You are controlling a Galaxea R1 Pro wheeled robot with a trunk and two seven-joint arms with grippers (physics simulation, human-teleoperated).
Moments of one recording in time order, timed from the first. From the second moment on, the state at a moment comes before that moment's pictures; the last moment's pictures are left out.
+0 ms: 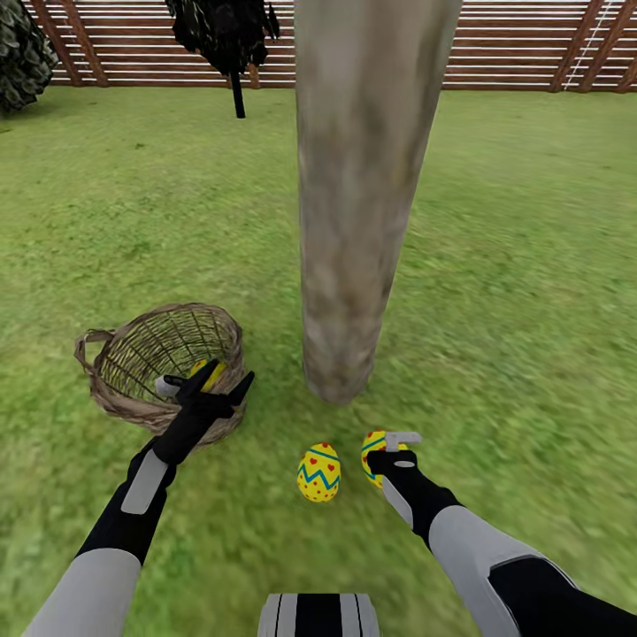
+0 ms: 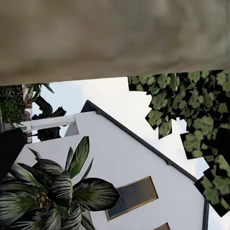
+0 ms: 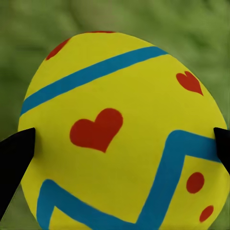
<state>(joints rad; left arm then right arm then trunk) -0.62 0.01 0.19 -0.95 1.00 0.87 -1.22 -0.85 0.12 0.18 -0.26 -0.12 0.10 -0.25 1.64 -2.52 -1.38</state>
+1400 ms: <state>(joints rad) -0.62 0.01 0.19 -0.96 1.00 0.87 -1.22 -0.85 0.13 0.17 -0.30 -0.11 0.10 -0.24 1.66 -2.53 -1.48</state>
